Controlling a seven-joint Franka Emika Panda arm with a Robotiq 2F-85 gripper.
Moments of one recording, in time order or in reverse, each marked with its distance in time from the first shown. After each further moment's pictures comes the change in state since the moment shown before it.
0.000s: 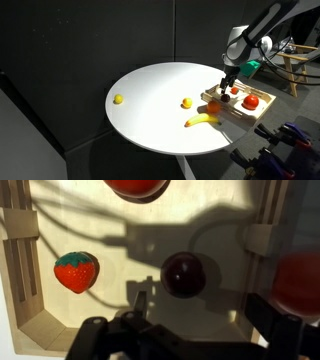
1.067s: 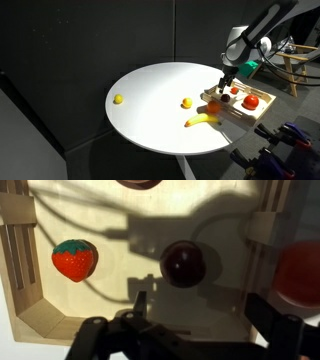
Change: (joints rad) arm 0.000 0.006 0.009 -0.001 0.000 0.046 0.000
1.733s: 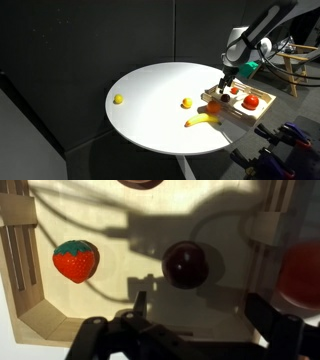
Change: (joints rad) arm 0.000 0.005 -0.004 -0.005 0.000 0.016 0.000
